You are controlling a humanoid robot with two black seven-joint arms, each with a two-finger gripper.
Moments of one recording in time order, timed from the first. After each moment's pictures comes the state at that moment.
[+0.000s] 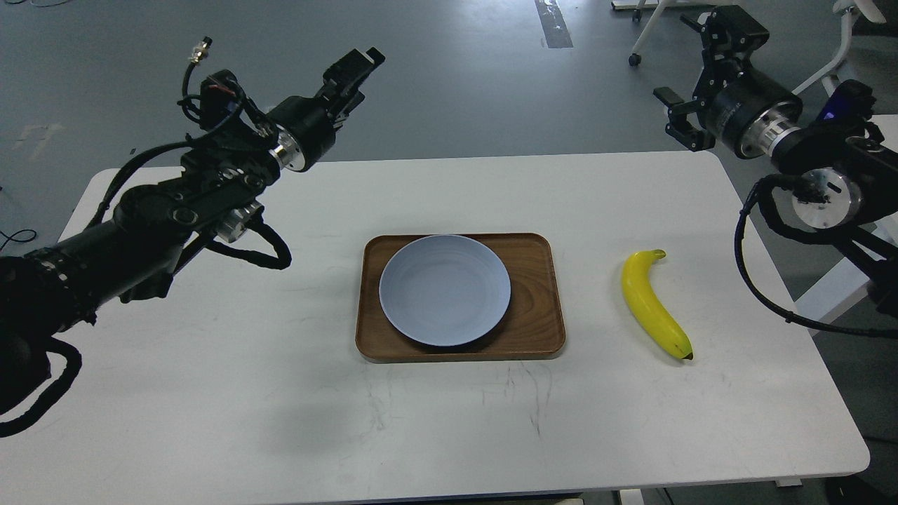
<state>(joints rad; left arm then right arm) -1.18 0.26 -0.09 -0.64 0.31 -0.09 -0.44 0.91 -0.72 0.53 1.15 -0.22 -0.02 0.12</state>
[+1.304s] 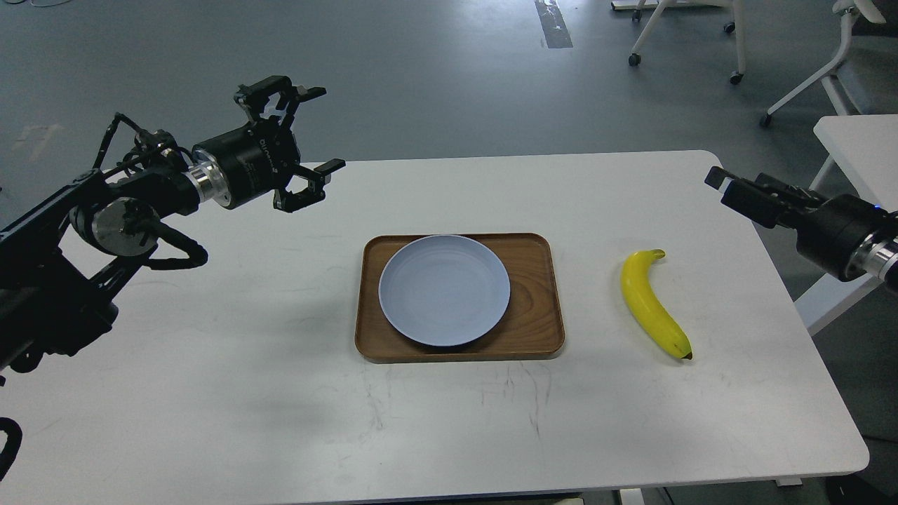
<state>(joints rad) -0.82 0.47 -0.72 -1.01 0.10 -0.36 0.14 0.85 -1.14 0.09 1.46 -1.22 -0.28 0.28</state>
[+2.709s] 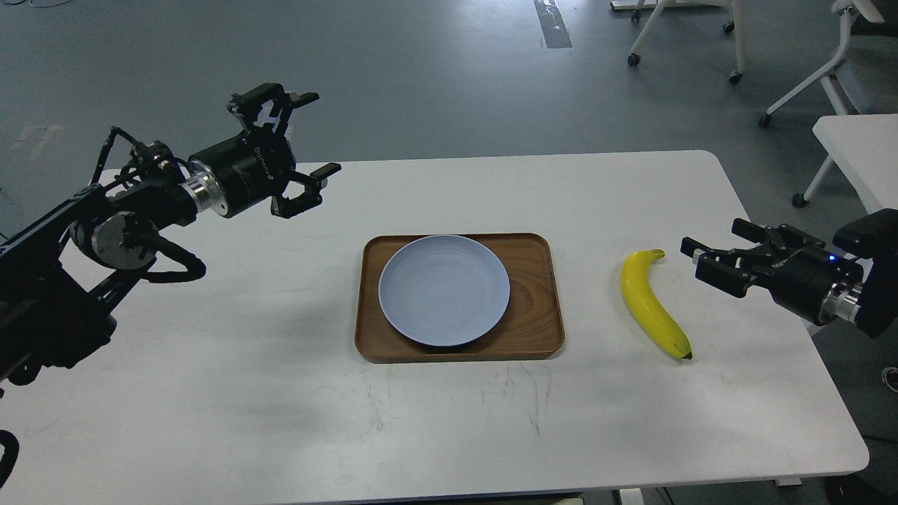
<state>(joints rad) -0.79 0.47 -0.72 -1.01 0.10 -0.37 0.08 0.76 -1.01 0.05 1.30 -1.51 -0.35 0.28</state>
